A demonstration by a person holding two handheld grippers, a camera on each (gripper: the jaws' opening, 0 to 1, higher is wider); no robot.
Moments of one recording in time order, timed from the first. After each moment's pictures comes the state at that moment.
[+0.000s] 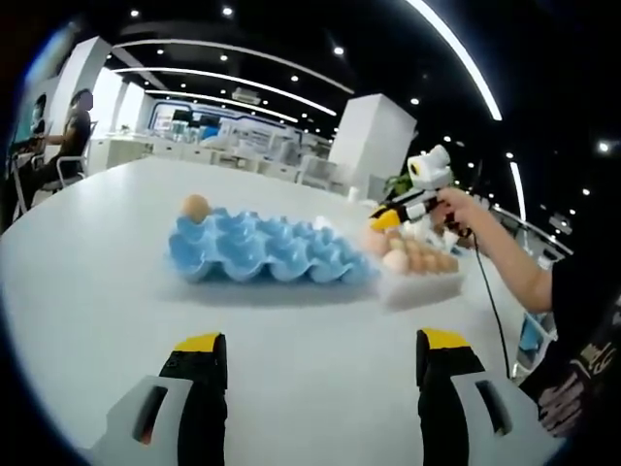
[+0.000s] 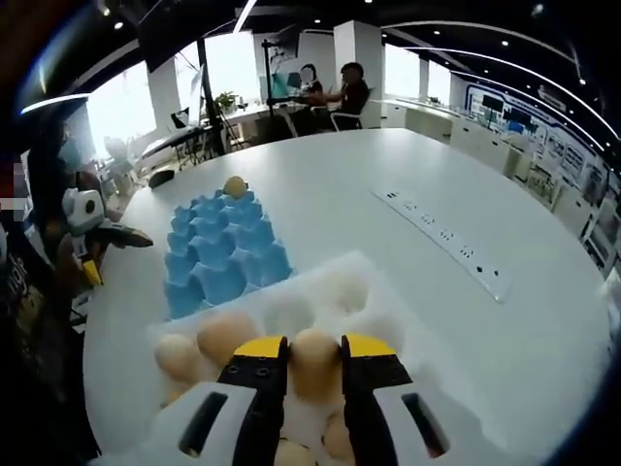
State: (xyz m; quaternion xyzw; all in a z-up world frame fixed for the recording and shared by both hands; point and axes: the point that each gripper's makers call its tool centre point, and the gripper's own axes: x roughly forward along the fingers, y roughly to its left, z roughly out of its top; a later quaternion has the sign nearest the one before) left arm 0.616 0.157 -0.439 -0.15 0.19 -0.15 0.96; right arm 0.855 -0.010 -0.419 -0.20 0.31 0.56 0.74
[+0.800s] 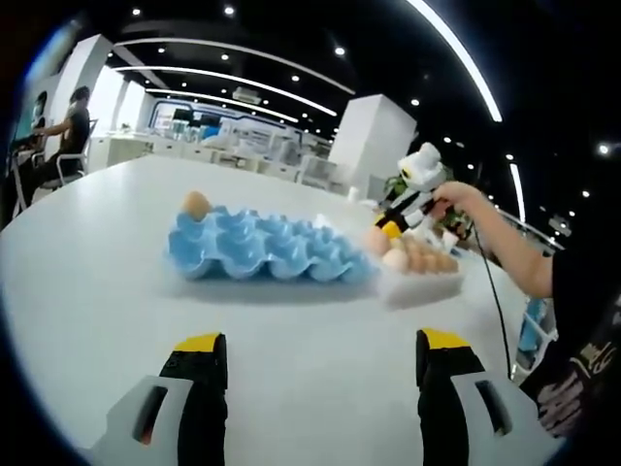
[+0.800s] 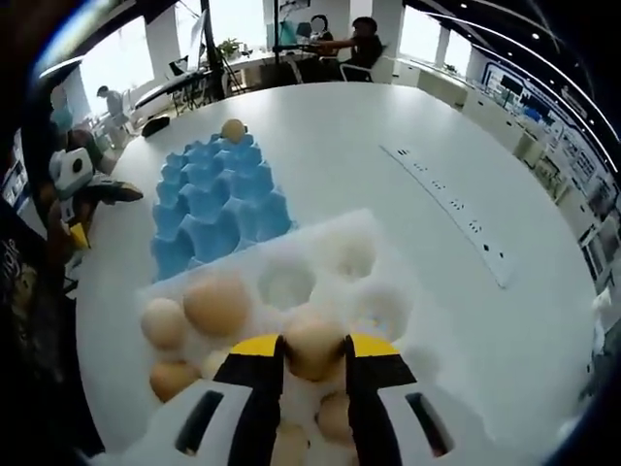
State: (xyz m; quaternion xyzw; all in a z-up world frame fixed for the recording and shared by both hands) left arm 0.619 0.148 -0.438 -0.15 0.19 -0.15 0.96; right arm 0.847 -0.026 -0.437 -0.29 0.37 0.54 0.70
